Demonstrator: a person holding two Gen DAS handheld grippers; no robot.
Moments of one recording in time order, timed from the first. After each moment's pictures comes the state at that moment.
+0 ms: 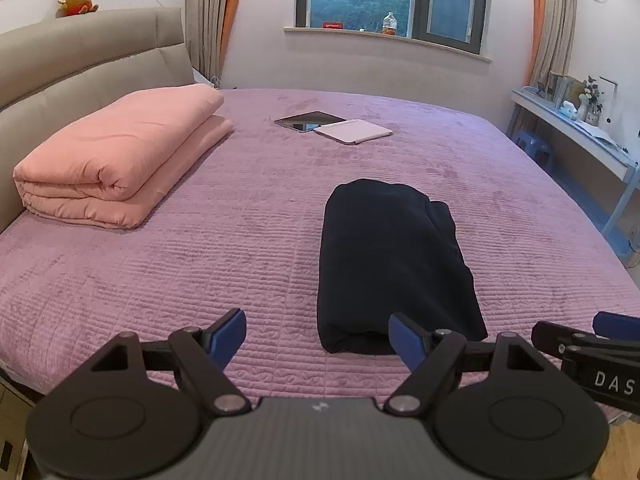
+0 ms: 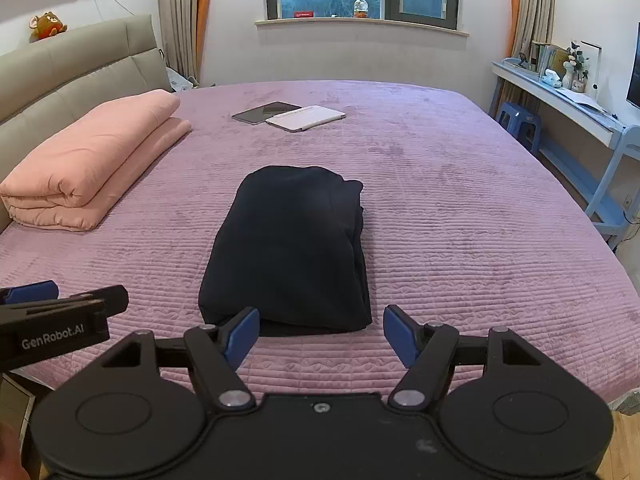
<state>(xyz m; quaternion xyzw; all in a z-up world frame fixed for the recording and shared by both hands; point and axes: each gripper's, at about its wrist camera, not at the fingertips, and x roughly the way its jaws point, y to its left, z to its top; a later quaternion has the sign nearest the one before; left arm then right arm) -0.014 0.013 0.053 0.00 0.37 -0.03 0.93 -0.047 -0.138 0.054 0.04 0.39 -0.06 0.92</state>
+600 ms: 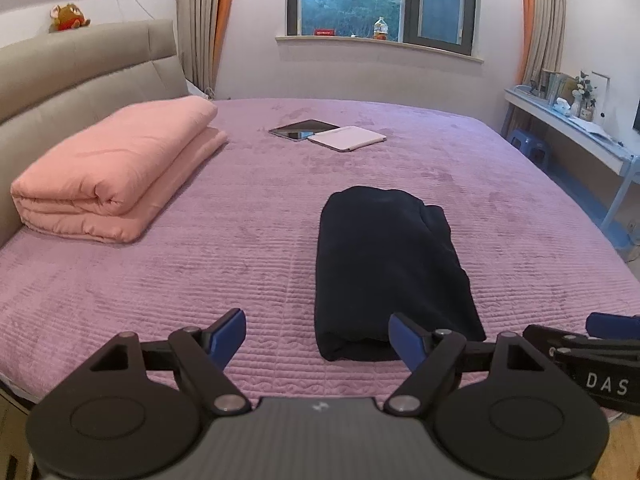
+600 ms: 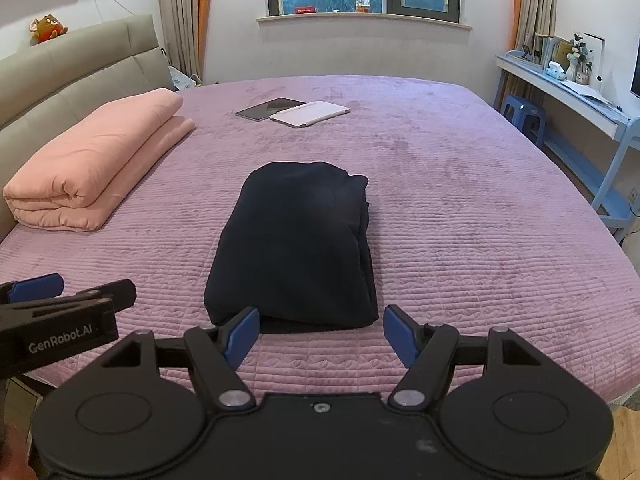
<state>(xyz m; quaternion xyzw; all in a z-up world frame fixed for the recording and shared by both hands) -0.013 0.012 0.053 0.01 0.36 -0.04 0.93 -0.045 -0.145 0.052 0.05 0.39 -0.05 0.92</state>
